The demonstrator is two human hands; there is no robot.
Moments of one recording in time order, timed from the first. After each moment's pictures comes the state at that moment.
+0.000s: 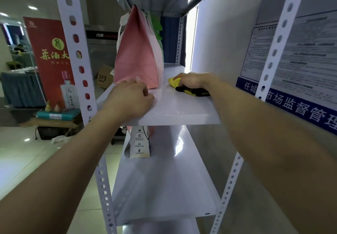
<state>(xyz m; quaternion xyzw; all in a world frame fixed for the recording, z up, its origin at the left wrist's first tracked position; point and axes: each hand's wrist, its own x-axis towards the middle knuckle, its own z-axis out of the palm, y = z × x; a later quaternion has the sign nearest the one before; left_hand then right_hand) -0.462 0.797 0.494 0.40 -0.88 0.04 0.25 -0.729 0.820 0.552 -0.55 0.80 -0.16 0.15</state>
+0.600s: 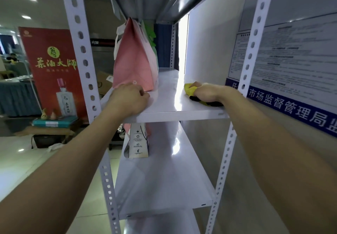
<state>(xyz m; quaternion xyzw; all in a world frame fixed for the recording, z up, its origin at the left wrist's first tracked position) -0.465 0.803 0.499 0.43 -0.86 0.03 0.27 -0.723 0.932 0.541 -0.53 0.82 -0.20 0.13</state>
